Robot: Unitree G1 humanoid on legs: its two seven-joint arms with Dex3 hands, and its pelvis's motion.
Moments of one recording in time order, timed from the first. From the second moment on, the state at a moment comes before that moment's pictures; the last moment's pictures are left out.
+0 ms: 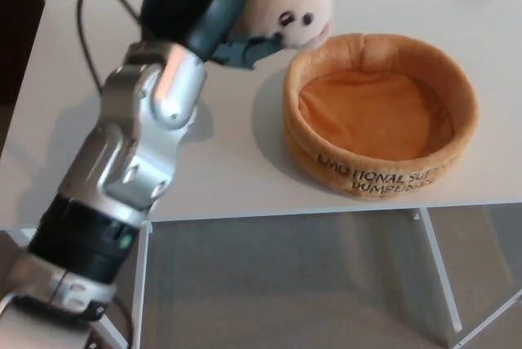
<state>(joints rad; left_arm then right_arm) -0.73 0.23 -0.33 0.20 0.65 0.12 0.00 0.27 -0.45 -0.04 1.34 -0.19 -0.23 -0.01</state>
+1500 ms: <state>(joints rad) -0.88 0.05 -0.59 0.46 0.71 0.36 -0.18 0.24 -0.45 -0.03 1.35 -0.19 -0.22 0.00</state>
